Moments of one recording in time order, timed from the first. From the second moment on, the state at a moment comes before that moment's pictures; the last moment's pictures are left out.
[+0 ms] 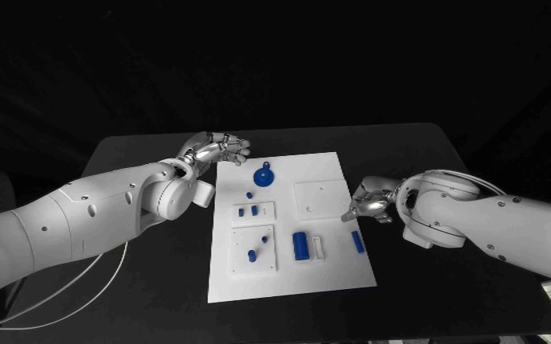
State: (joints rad) left arm 1.19 -0.72 -0.11 1.23 -0.18 -0.23 0.33; left_hand 1.02 -0.11 0.50 -0.19 0.06 0.84 0.18 0.28 0.51 1.18 0.13 0.08 0.18 0.96 0.09 0.56 0.40 0.07 0.72 0.00 0.63 1.21; right arm 1.18 -0.91 -0.10 1.59 -1.18 -0.04 -0.48; right_hand 0.87 -0.19 0.63 -0.14 0.05 1.00 0.10 0.29 0.55 1.10 -0.02 1.17 1.09 1.31 -0.12 1.24 0.99 0.19 1.29 -0.08 1.02 1.31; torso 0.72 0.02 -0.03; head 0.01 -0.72
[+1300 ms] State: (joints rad) left arm 1.19 -0.72 -0.11 1.24 -0.18 -0.21 0.34; left_hand 1.01 -0.11 0.49 -0.18 0.06 0.84 0.18 0.28 0.51 1.18 0.13 0.08 0.17 0.96 0.09 0.56 0.41 0.06 0.72 0.00 0.63 1.21; right arm 1.11 -0.87 -0.13 1.55 -1.37 0.07 -0.58; right_hand 0.87 -0.17 0.65 -0.10 0.05 1.03 0.09 0.31 0.71 1.11 -0.02 1.16 1.09 1.32 -0.12 1.24 0.99 0.20 1.29 -0.07 1.02 1.31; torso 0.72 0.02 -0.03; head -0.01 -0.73
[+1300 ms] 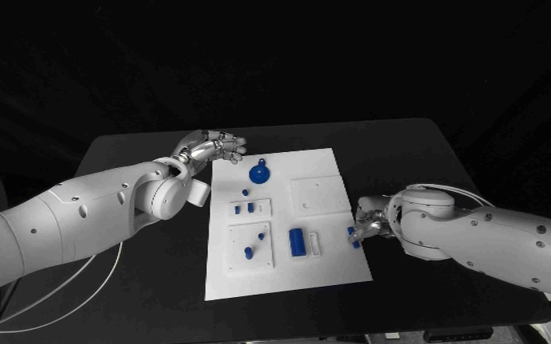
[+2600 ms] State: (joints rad) left arm 1.19 -0.73 -0.11 1.24 -0.18 -0.20 0.34; left_hand 1.01 -0.11 0.49 -0.18 0.06 0.84 0.18 0.28 0.51 1.18 0.13 0.08 0.17 0.96 0.09 0.55 0.41 0.06 0.72 0.00 0.63 1.21; right arm 1.10 -0.92 -0.14 1.59 -1.45 -0.01 -0.57; right_hand 0.92 -0.16 0.80 -0.12 0.05 1.06 0.08 0.30 0.55 1.14 -0.02 1.16 1.09 1.32 -0.12 1.24 0.98 0.21 1.29 -0.06 1.03 1.31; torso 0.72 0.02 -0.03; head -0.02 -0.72
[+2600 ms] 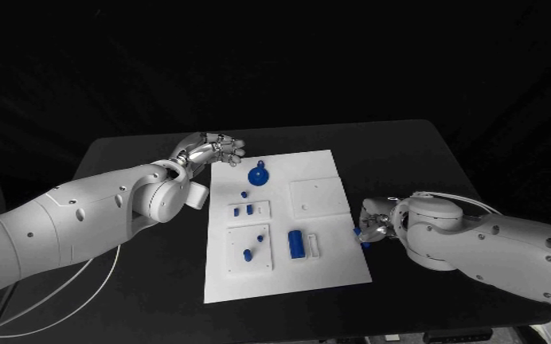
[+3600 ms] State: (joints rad) left arm 1.19 -0.72 -0.11 1.24 -0.18 -0.20 0.34; left_hand 1.01 -0.11 0.49 -0.18 0.06 0.84 0.18 0.28 0.51 1.18 0.13 0.08 0.17 0.96 0.09 0.55 0.42 0.07 0.72 0.00 0.63 1.21; right arm 1.11 -0.80 -0.15 1.58 -1.07 -0.07 -0.54; right_hand 0.85 -0.19 0.76 -0.08 0.05 1.07 0.08 0.31 0.55 1.15 -0.03 1.15 1.10 1.32 -0.12 1.24 0.98 0.22 1.29 -0.06 1.03 1.31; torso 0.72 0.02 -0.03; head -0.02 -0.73
